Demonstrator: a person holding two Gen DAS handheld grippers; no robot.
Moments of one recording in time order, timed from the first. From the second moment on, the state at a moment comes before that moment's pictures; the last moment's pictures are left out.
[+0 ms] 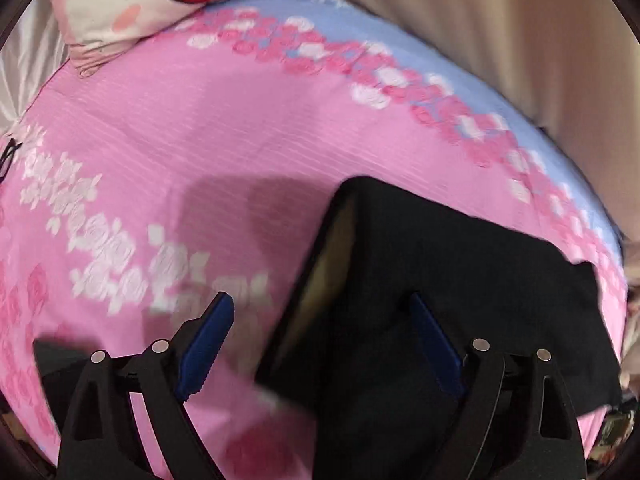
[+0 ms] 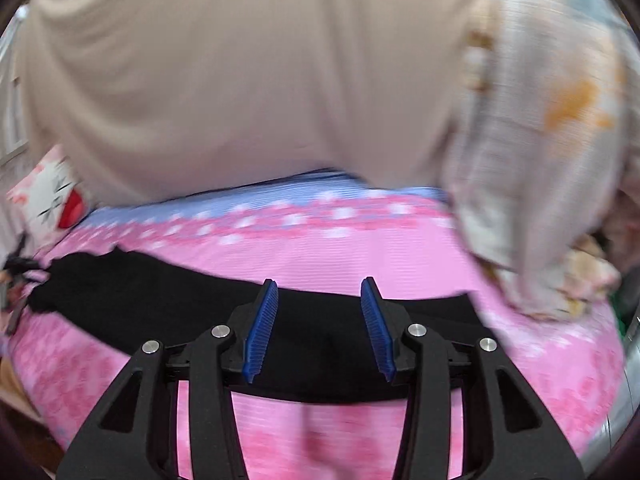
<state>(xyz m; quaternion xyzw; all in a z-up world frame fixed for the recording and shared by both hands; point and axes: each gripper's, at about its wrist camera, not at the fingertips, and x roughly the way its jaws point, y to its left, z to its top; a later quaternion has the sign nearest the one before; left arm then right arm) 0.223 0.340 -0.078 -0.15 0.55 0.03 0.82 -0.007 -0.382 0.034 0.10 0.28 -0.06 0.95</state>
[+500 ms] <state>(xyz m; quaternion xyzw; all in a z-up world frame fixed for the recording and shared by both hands) 0.280 0.319 -0.027 -0.03 0.51 0.02 0.86 0.120 -0.224 0.008 0.08 0.34 0.10 0.93</state>
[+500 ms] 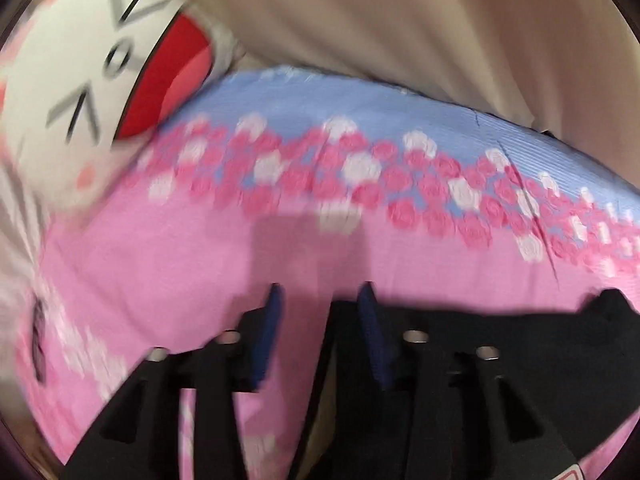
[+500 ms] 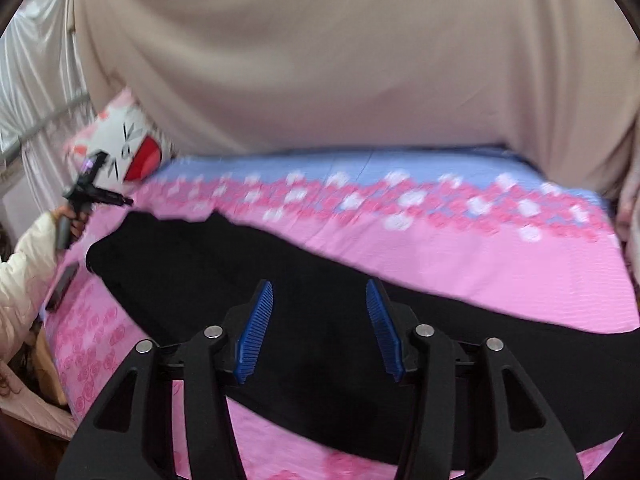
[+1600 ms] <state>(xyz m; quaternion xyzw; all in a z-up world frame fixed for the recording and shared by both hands) 0.169 0.347 -0.062 -0.22 0.56 -0.14 0.78 0.141 -0.060 -0.021 0.01 0.38 0.28 0.88</state>
